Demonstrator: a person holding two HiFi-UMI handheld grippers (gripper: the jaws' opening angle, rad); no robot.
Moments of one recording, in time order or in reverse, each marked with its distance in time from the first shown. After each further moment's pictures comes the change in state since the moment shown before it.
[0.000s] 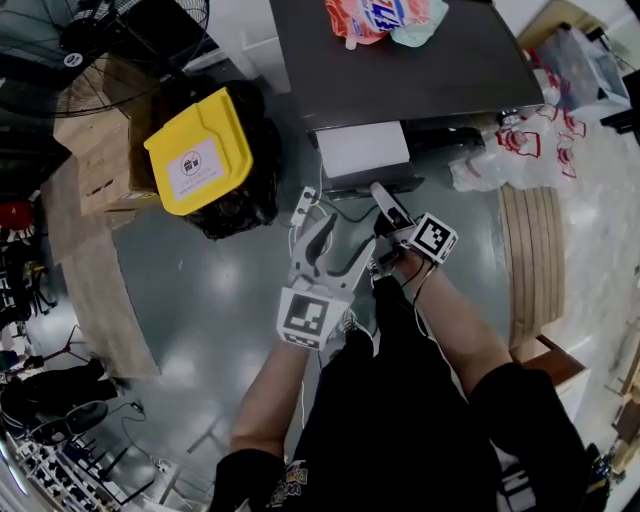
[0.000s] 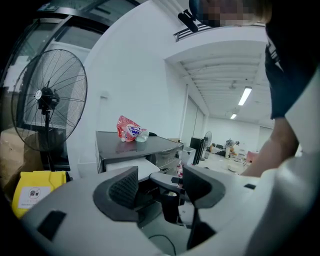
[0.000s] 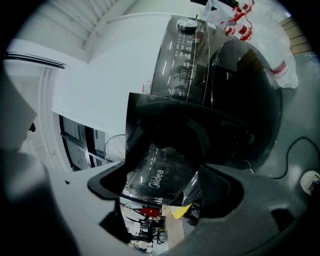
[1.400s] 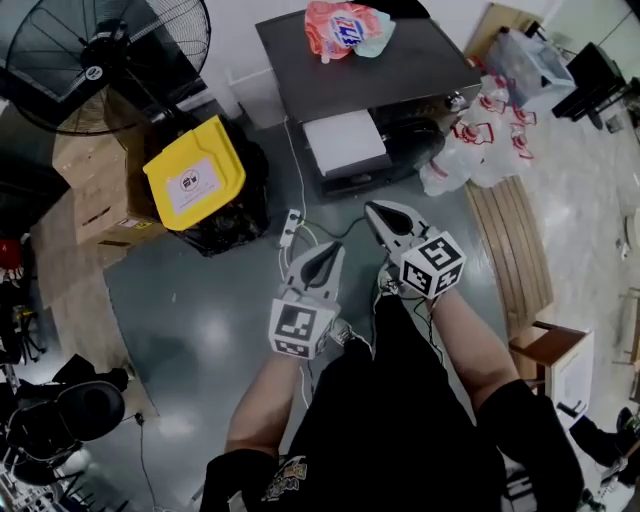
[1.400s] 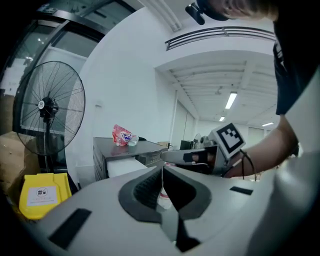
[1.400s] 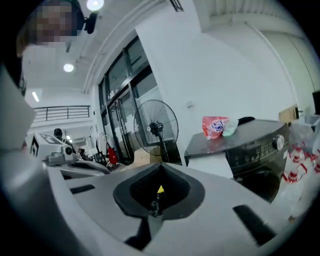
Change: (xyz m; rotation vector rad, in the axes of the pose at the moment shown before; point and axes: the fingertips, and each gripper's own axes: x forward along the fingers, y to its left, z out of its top) left arm -0.139 -0.061 -0.003 0.029 -0.023 -0.099; right arm -0.115 0.194 -0.068 -0.930 0.167 -0.060
